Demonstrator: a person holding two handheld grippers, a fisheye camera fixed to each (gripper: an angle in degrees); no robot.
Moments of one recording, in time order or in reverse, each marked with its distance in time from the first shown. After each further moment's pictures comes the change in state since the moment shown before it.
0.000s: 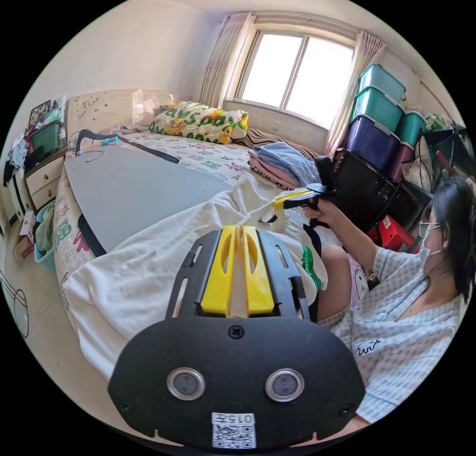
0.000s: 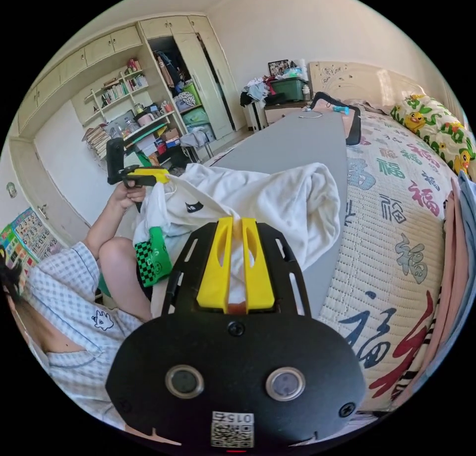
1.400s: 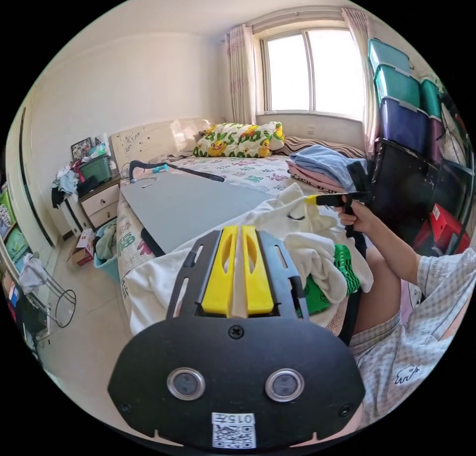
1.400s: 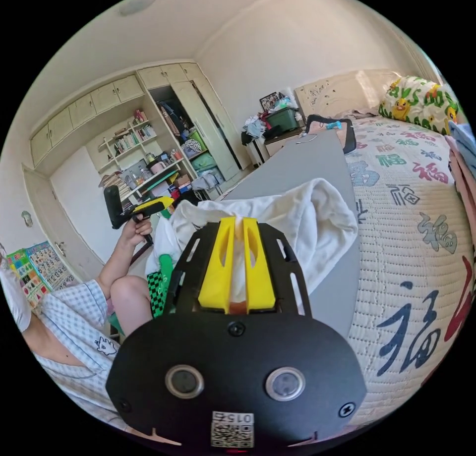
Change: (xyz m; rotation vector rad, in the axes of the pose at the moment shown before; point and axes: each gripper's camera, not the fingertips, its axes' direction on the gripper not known) left arm 0.057 -0.029 -0.039 0.122 -0.459 -0.007; right arm 0.050 0.103 -0.001 0.303 -0.150 0.121
